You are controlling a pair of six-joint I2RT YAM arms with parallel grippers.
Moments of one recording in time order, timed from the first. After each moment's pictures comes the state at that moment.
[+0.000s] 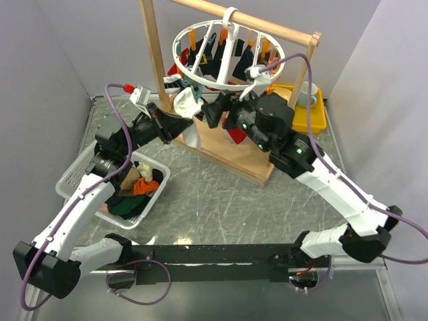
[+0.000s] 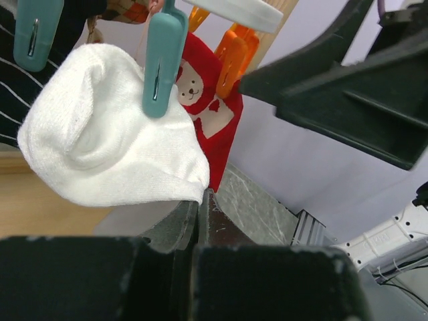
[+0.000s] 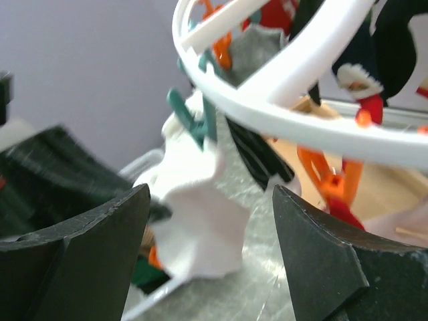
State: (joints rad) left arm -0.39 1.08 1.06 0.20 0.58 -0.56; right arm 0.85 1.30 1.59 -0.32 0.25 0.38
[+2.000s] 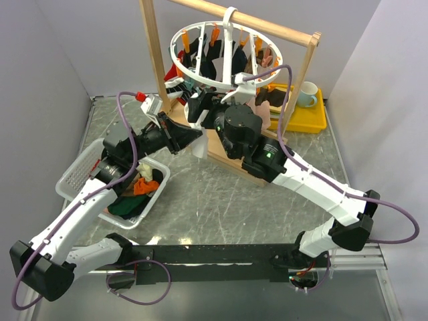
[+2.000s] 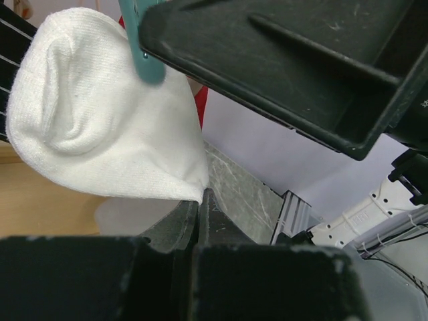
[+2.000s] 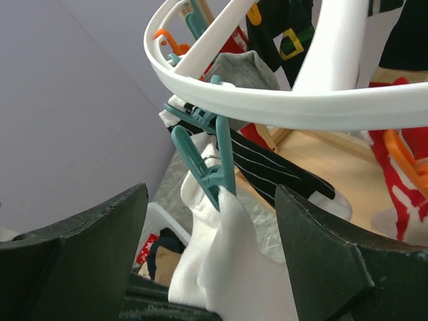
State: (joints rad) left arm -0.50 1.04 1.02 0.19 0.55 -0.54; right arm 1.03 1.44 1.63 -0.16 0.70 0.46
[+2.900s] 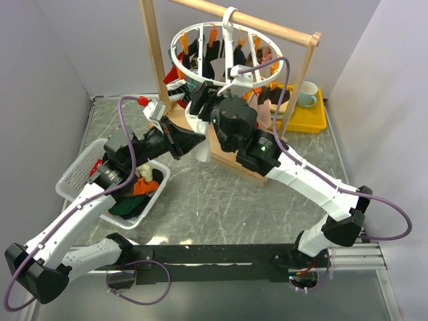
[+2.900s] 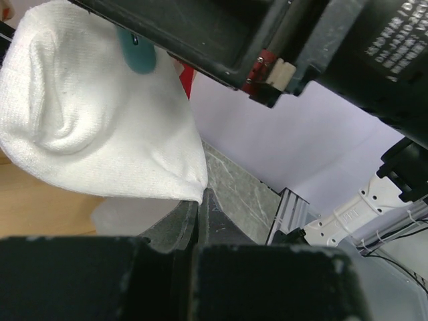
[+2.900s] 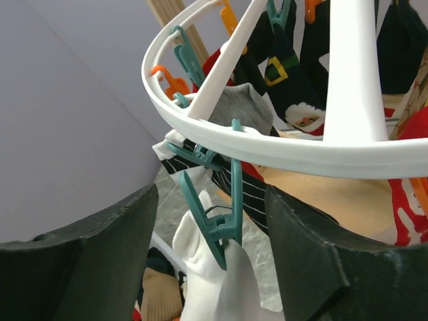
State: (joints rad) left arm -0.58 1.01 1.02 0.14 0.48 -0.51; right arm 1.02 1.52 1.74 -0.18 0.76 0.41
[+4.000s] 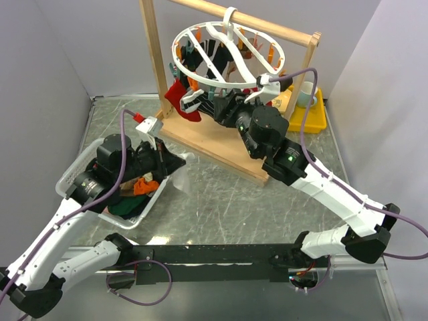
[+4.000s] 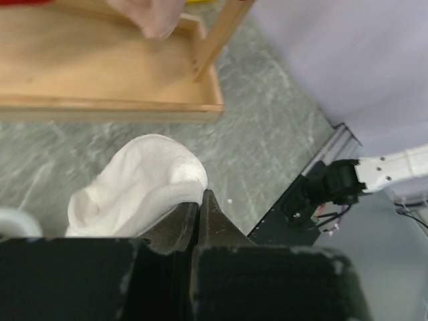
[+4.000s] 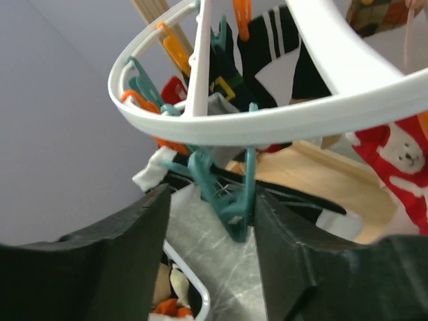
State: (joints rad) left arm -0.59 0.86 1.08 -0.47 0.34 -0.40; right arm 0.92 1.30 1.51 -0.14 0.62 0.44
